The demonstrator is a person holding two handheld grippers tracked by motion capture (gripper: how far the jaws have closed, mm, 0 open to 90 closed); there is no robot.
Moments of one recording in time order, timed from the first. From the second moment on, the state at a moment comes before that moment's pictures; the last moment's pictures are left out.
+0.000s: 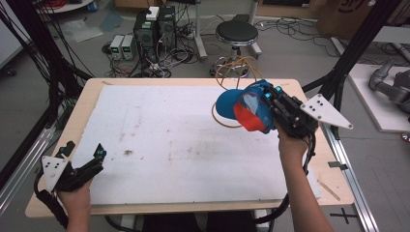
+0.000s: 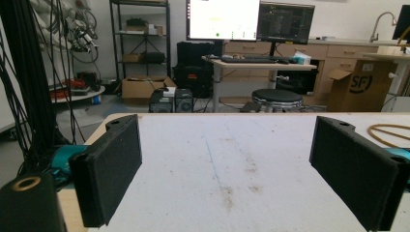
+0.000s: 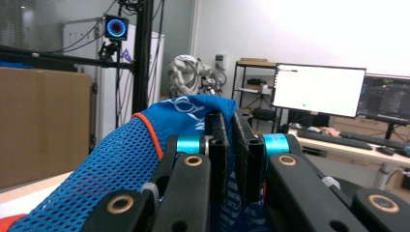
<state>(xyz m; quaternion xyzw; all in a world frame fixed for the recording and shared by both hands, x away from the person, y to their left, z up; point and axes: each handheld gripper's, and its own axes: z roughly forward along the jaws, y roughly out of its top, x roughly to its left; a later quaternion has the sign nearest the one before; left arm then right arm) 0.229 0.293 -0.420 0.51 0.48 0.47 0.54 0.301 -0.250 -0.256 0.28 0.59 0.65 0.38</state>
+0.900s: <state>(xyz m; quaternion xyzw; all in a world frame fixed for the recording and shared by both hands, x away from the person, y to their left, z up) 0.228 0.298 -0.424 0.51 0.48 0.47 0.53 0.393 -0.237 -0.202 0.29 0.58 0.64 0.41</state>
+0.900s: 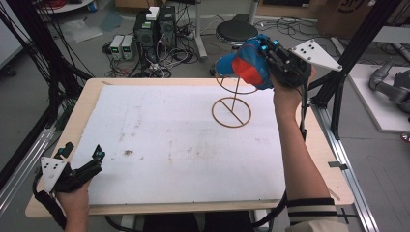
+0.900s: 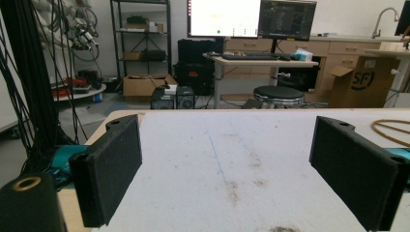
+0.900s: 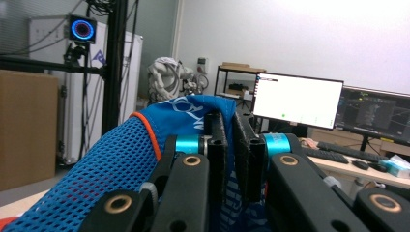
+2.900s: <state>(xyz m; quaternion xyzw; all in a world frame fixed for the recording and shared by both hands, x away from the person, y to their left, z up) 0.232 0.299 -0.426 0.52 0.49 0.47 0.53 0.445 -0.220 -0.246 0.33 0.62 0.58 0.41</state>
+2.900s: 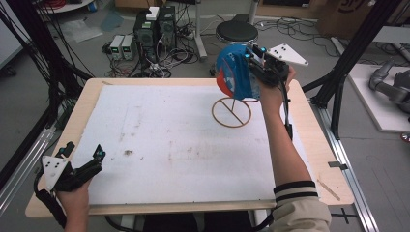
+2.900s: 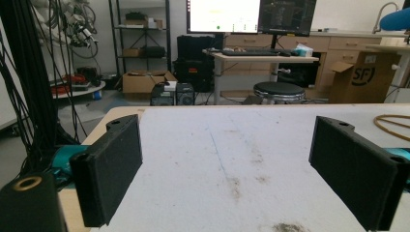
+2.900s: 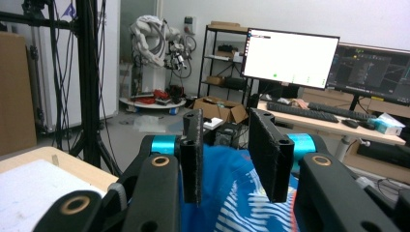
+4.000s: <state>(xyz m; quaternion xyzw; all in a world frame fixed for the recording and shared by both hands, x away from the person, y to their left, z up) 0.238 0.294 -0.426 0.53 0.48 0.46 0.53 0.379 -0.239 -0.223 0.34 0.55 0.60 0.47</state>
